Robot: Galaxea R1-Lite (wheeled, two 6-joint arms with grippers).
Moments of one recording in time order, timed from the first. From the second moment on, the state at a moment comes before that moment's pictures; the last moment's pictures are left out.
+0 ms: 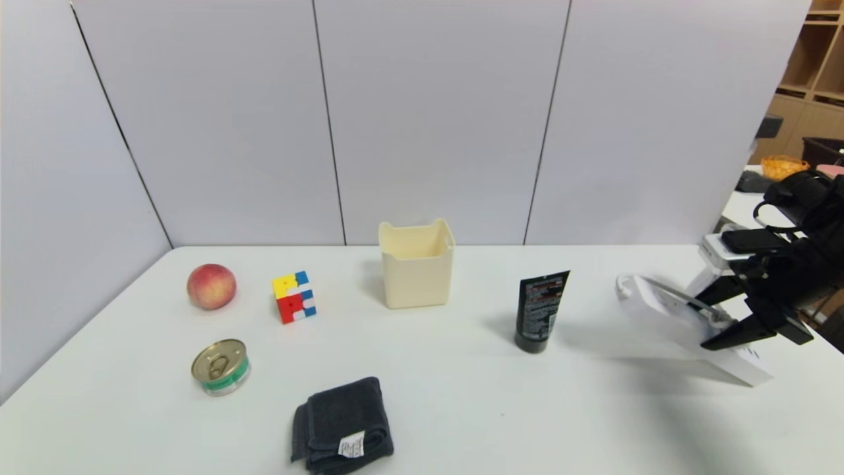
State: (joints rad) left arm 0.00 0.00 0.00 0.00 0.00 0.02; right arm -0.23 1.94 -1.56 1.04 0.51 -1.64
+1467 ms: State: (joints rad) left arm 0.00 0.00 0.00 0.00 0.00 0.02; right arm -0.19 1.95 -1.70 1.06 0.58 -1.52
